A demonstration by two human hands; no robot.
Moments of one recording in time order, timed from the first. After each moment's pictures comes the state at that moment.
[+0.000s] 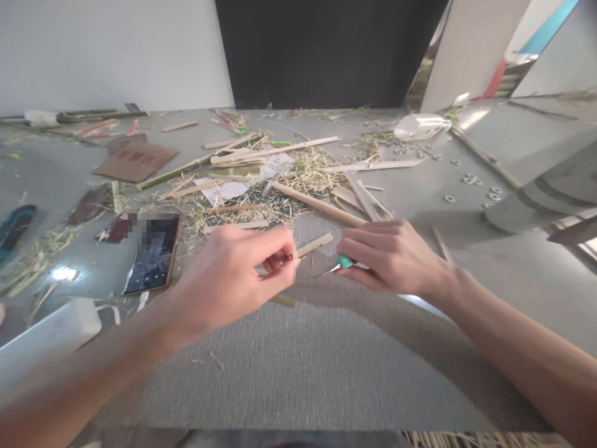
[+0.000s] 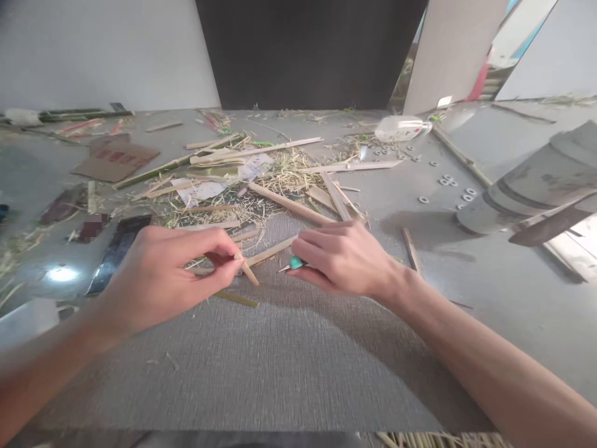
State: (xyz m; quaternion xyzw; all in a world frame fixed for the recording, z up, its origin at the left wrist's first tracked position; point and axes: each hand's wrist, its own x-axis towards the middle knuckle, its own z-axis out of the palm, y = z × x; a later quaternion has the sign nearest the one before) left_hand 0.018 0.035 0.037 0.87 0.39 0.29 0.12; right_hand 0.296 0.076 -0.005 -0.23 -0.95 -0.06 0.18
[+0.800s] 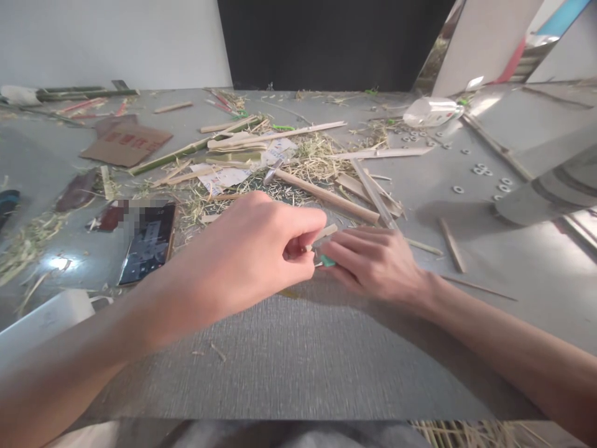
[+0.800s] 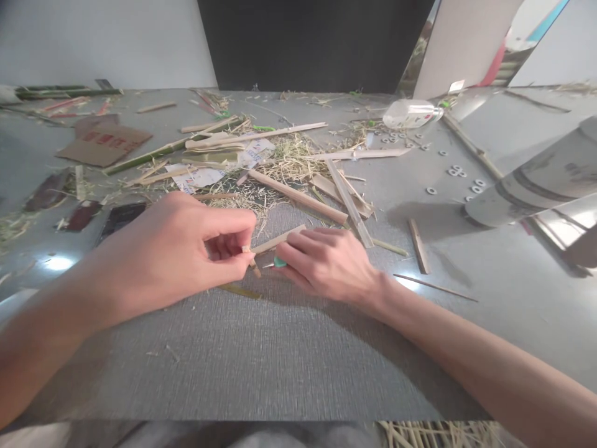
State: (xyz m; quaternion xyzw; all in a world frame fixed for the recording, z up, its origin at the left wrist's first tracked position) left_hand 0.030 0.050 0.062 0.87 0.43 0.15 0.17; right_hand 0.267 0.061 -0.032 -0.26 -0.94 -0.12 0.18
